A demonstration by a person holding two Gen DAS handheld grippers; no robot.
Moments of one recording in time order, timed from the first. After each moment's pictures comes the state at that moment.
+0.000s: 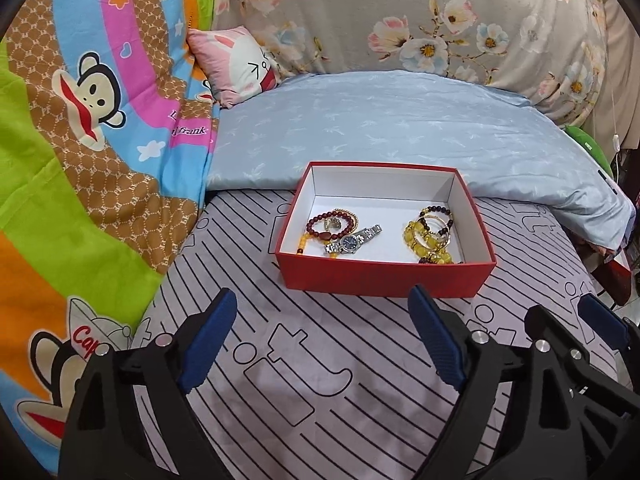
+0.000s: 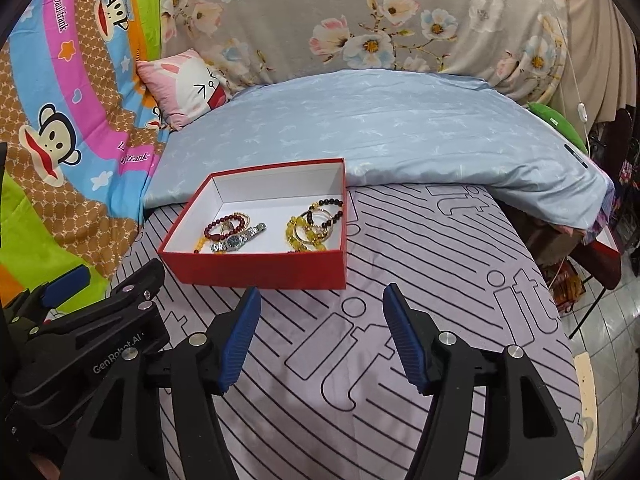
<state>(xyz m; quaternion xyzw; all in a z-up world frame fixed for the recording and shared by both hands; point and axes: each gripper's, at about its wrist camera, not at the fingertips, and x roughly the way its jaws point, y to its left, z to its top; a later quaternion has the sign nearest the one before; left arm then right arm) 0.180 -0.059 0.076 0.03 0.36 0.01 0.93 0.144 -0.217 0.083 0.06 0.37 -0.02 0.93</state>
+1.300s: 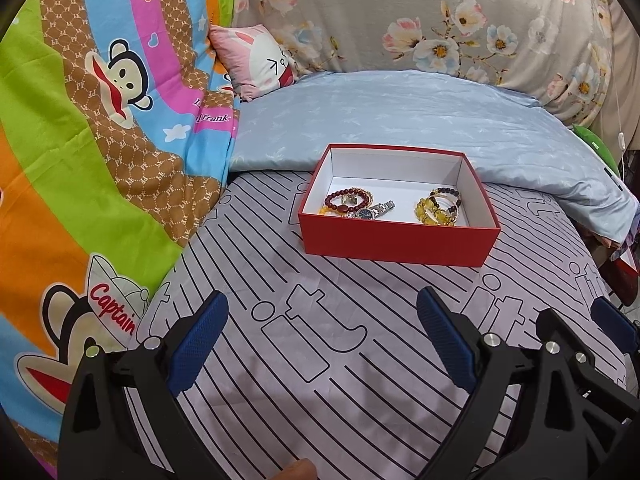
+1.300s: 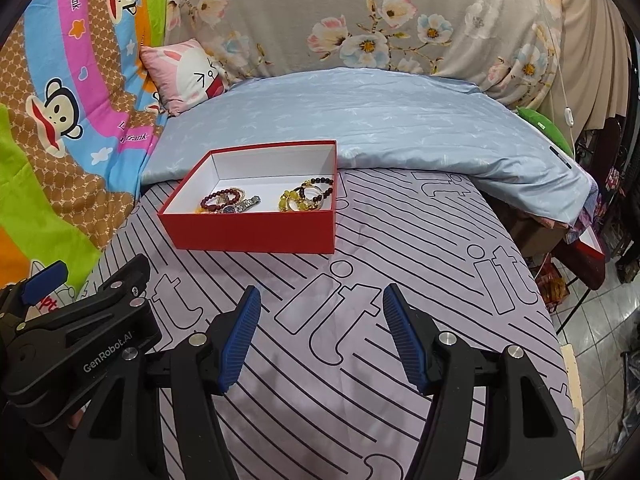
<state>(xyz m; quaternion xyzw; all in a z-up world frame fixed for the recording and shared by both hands) 0.137 -0.051 0.065 0.03 0.36 0.03 0.93 0.106 -0.207 0.072 0.03 0.37 -0.04 0.93</state>
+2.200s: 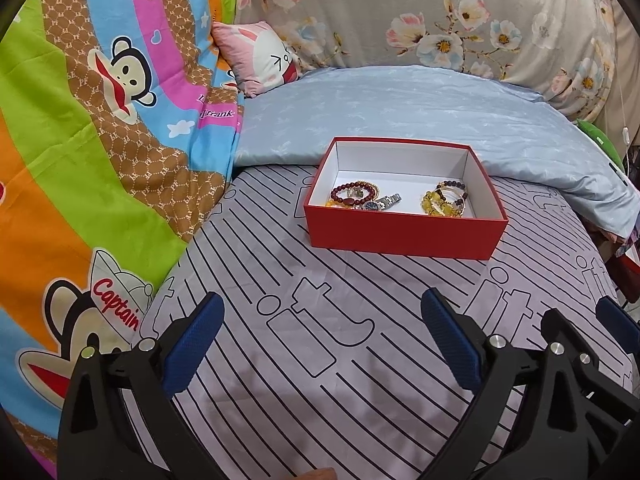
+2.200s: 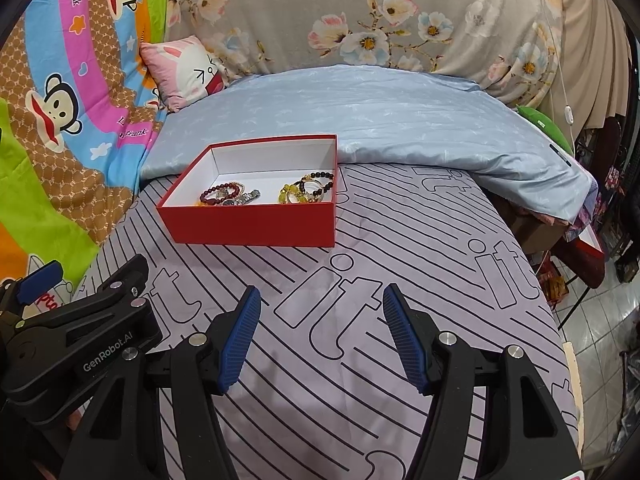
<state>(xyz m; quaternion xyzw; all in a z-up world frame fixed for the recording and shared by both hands) 0.138 -0.046 0.060 0.03 0.36 0.04 0.93 0.103 -0.204 0.066 0.03 0.37 -0.04 0.93</state>
